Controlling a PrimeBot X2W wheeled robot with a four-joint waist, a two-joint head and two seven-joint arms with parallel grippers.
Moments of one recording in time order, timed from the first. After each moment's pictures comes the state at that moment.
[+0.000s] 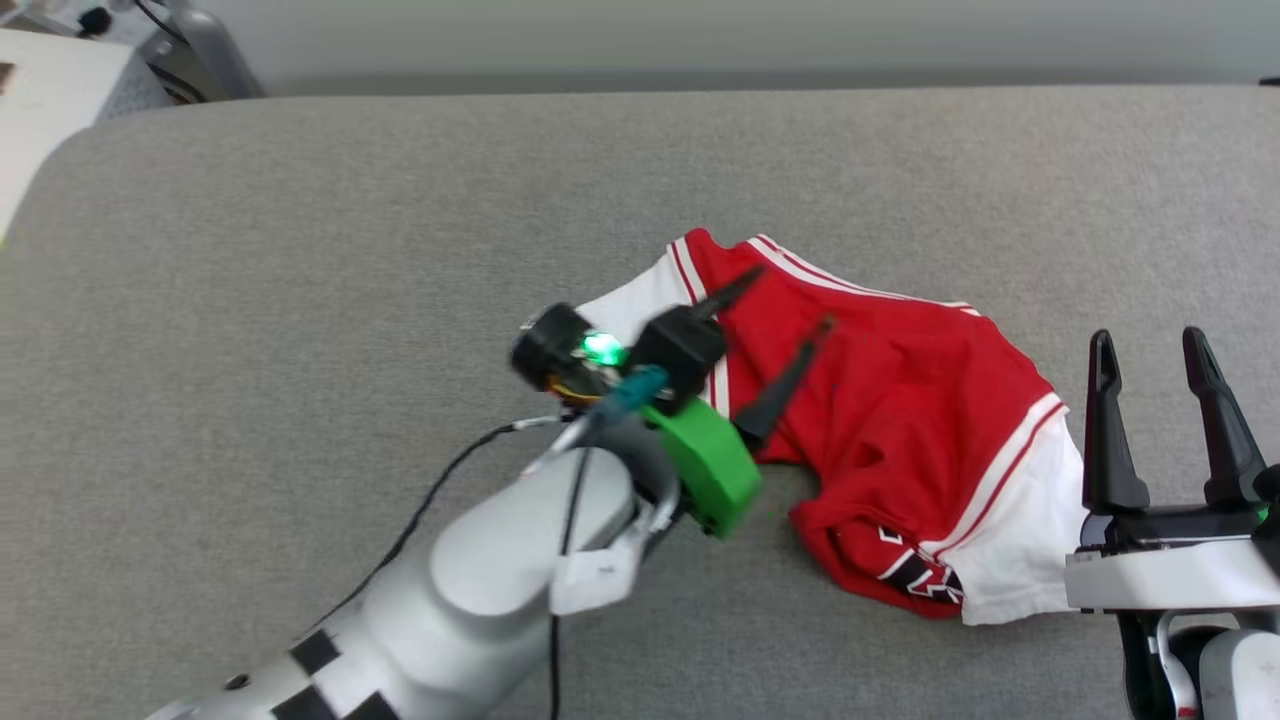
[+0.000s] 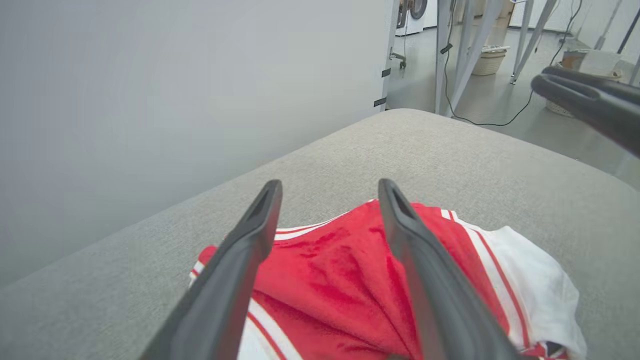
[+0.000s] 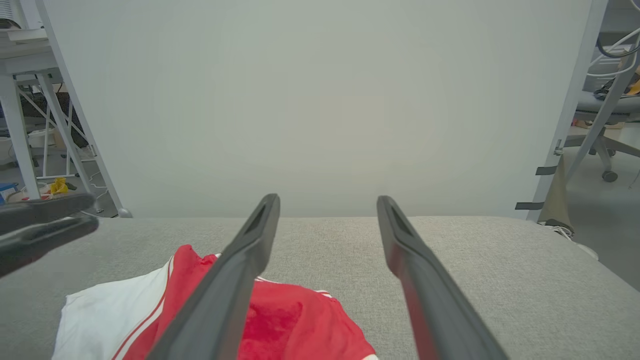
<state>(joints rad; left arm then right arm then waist) -0.80 0.18 -1.06 0.43 -0.66 0.04 -0.26 -0.04 -0.05 -0.09 -0.14 0.14 0.13 -0.26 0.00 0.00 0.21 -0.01</state>
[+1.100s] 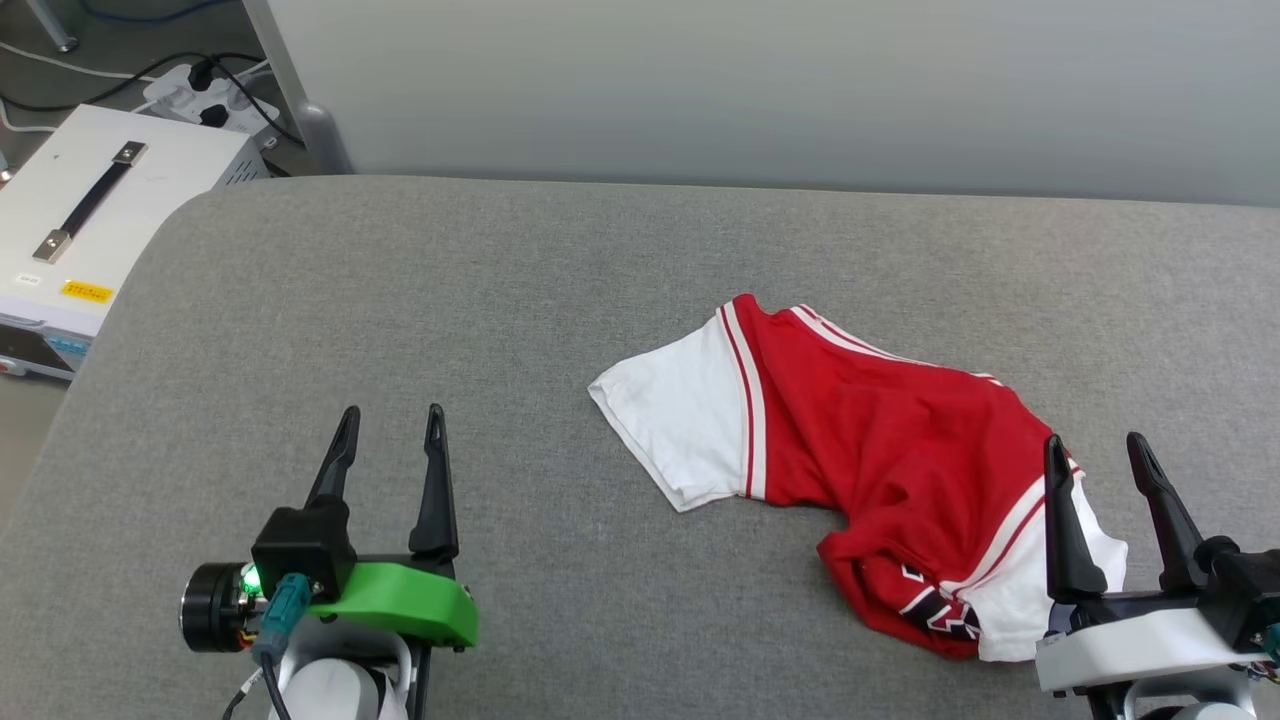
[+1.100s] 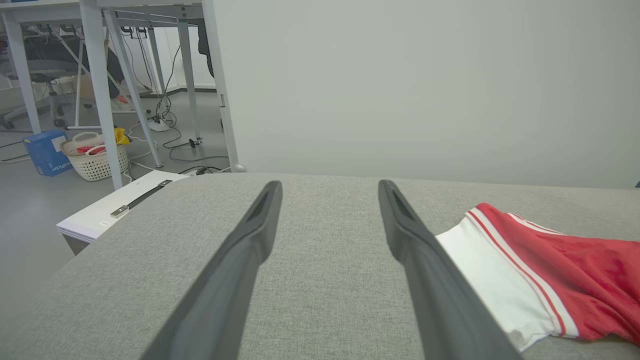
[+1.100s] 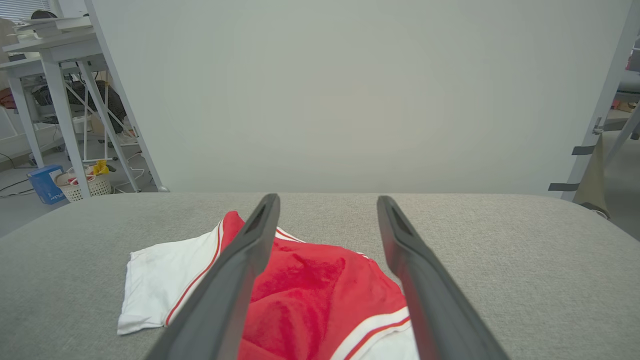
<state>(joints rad) -0.09 0.14 -0.15 0.10 -0.21 0.07 -0.26 0.06 -0.05 -0.07 -0.04 0.15 0.13 -0.26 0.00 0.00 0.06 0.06</state>
